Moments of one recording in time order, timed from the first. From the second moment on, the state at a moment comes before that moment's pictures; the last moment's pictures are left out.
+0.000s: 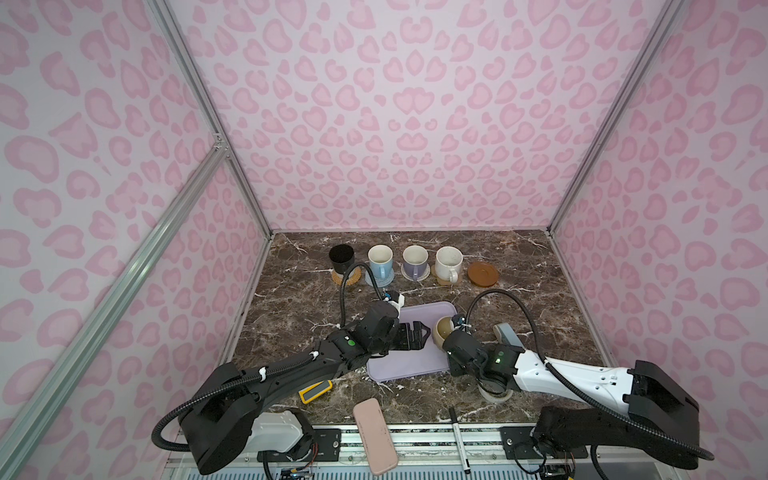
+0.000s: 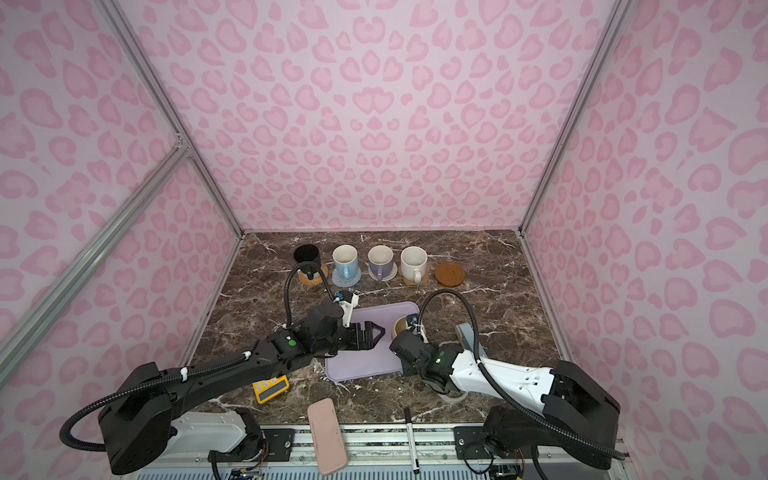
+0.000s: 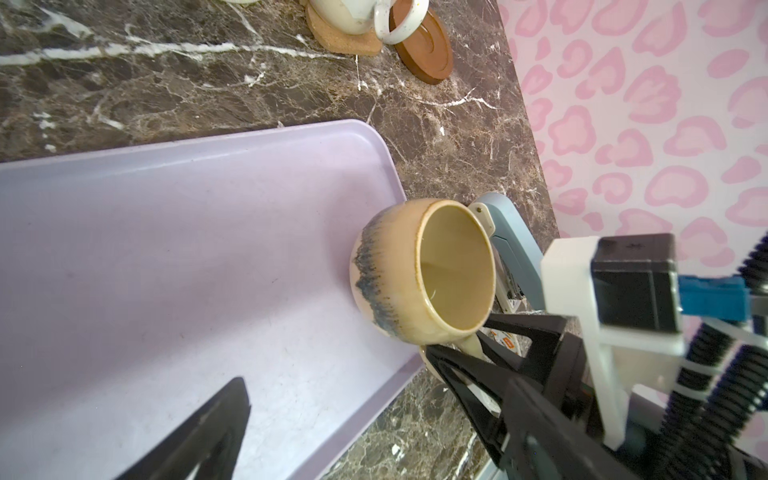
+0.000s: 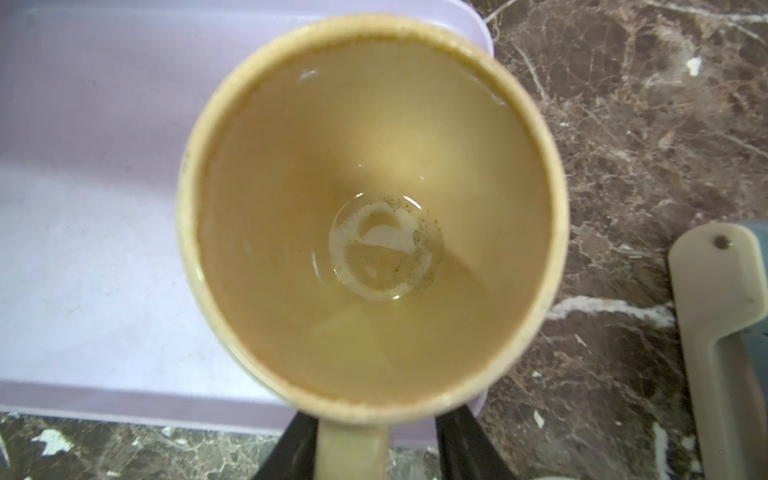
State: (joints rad) left arm -0.85 1.31 0.72 -0.07 0.10 -0.78; right arm 0.97 1.28 0.63 -0.45 0.39 0.68
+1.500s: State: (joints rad) left arm -0.86 1.27 0.69 -0.04 0.05 -0.80; right arm 0.98 1.41 0.69 -0.44 0.41 0.66
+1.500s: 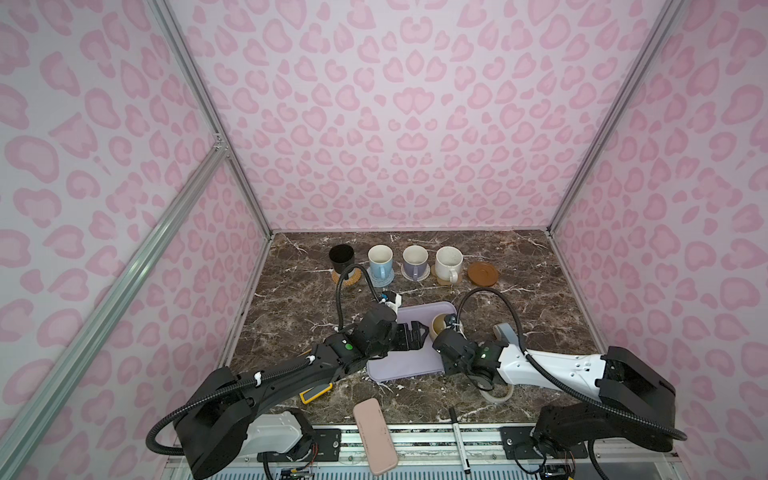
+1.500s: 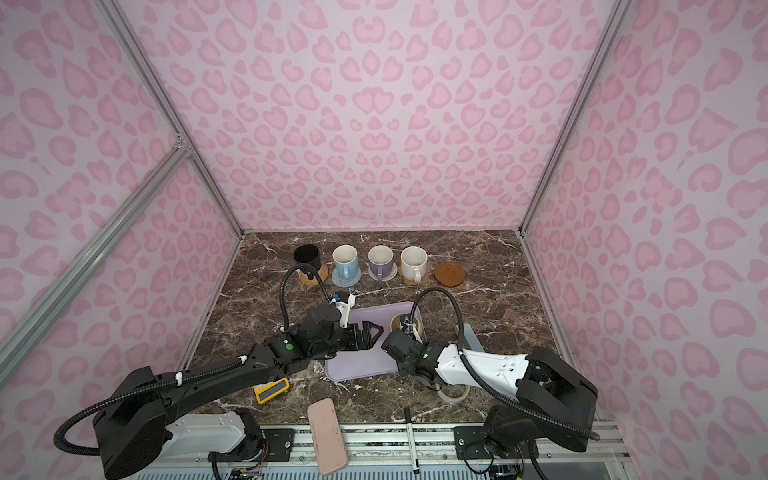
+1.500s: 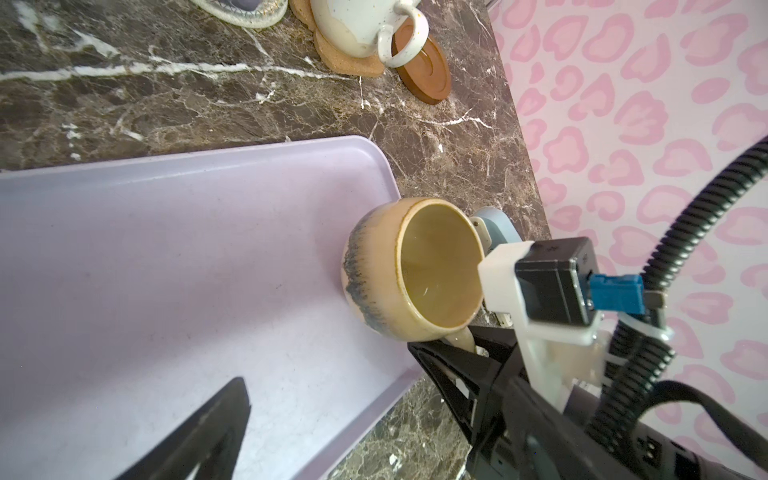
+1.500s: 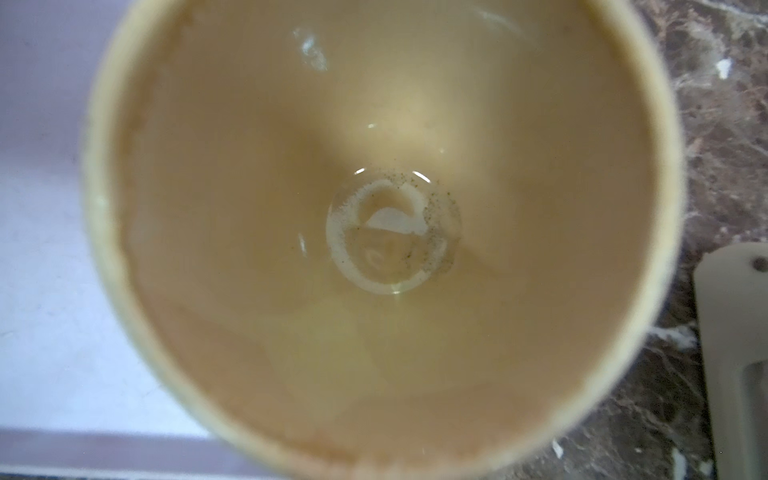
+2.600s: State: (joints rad) left arm -0.86 1.14 0.79 -0.05 0.00 -0.79; right arm 0.87 1.24 0.88 -0.53 0.45 0.53
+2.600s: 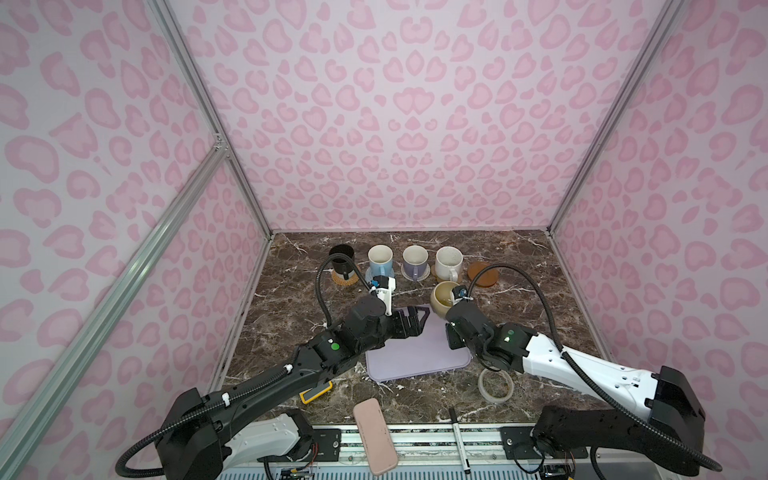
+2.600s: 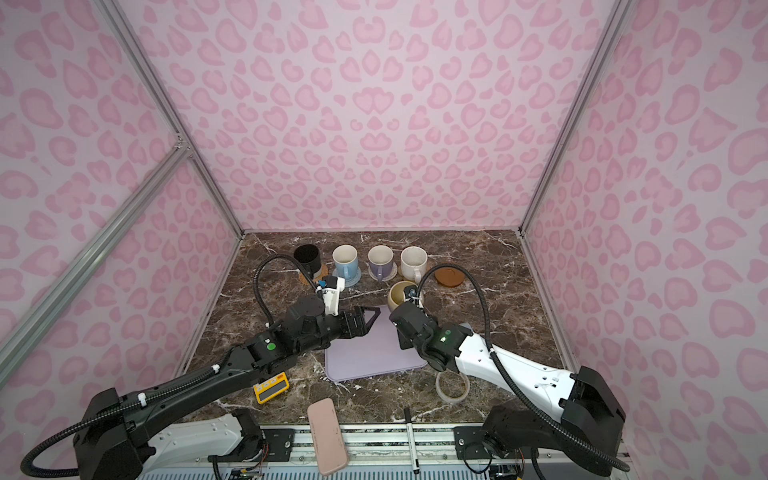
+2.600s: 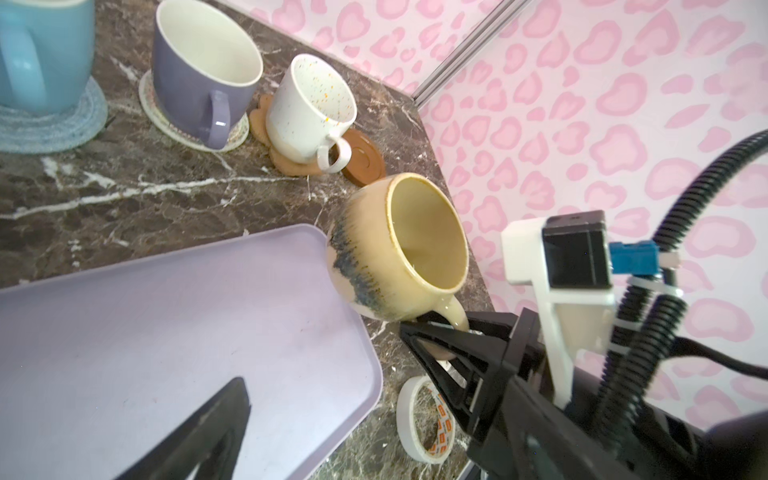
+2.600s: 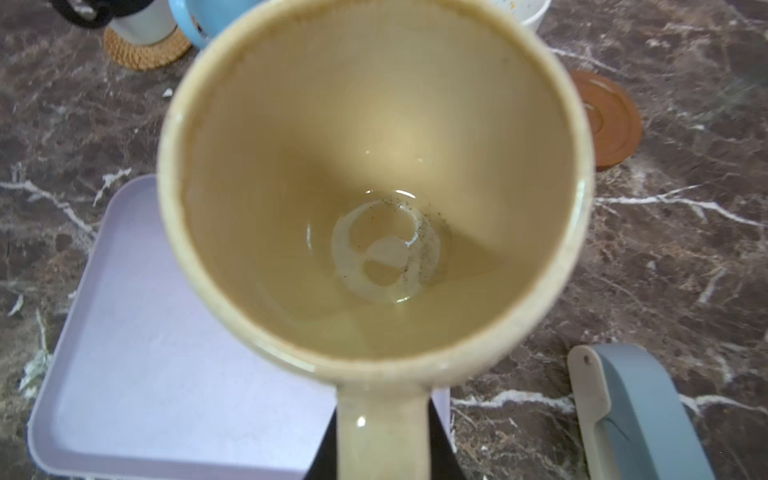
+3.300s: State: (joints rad) left arm -0.86 1.45 1.22 -0.23 0.05 -0.59; right arm 0.36 1.29 0.89 -0.43 0.28 0.40
